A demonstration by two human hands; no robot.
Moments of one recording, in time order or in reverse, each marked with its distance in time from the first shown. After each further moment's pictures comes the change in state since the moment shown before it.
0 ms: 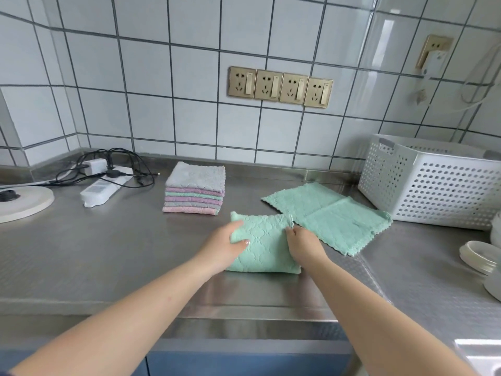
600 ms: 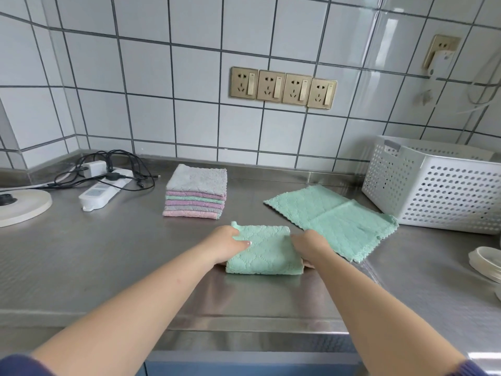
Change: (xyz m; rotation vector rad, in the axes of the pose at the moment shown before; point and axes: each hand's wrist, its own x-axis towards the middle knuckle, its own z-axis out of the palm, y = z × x) left_hand 0.028 0.007 -0.011 0.279 -0.090 -0.132; right_hand 0.029 0.000 -0.005 -0.026 -0.075 0.245
